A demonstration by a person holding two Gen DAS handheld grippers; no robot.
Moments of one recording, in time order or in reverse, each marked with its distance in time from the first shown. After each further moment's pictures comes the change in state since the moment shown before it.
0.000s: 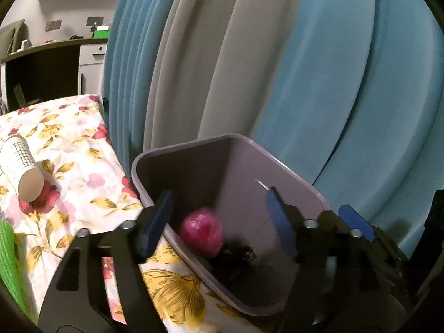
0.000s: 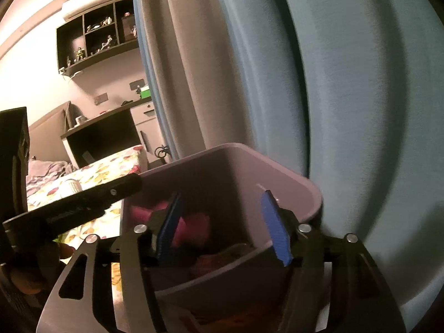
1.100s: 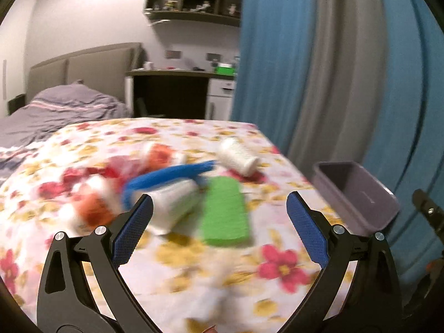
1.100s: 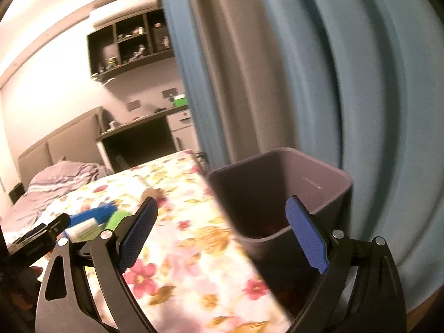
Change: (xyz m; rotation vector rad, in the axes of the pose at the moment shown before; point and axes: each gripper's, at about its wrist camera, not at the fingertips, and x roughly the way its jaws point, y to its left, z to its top) left arm -0.246 0.100 -0.080 -0.142 -0.214 0.603; right arm -0.090 0.087 -0.025 -0.035 -0.044 0.152
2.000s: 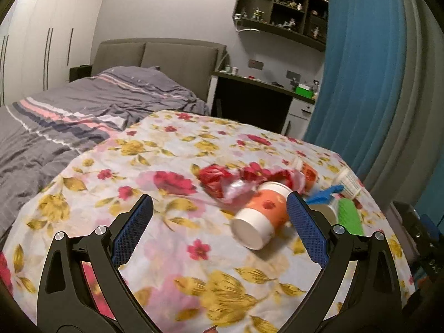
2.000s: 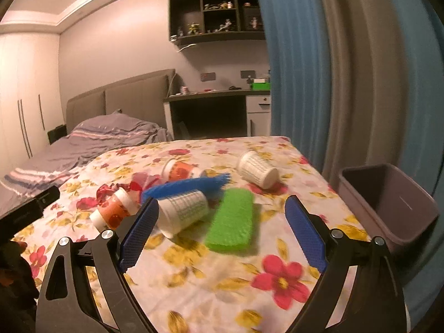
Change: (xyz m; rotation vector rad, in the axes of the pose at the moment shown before) left arm -0.056 0.194 -0.005 -0.226 -0.047 0.257; right arm 0.031 0.200 -0.044 -0.266 0.075 0.247
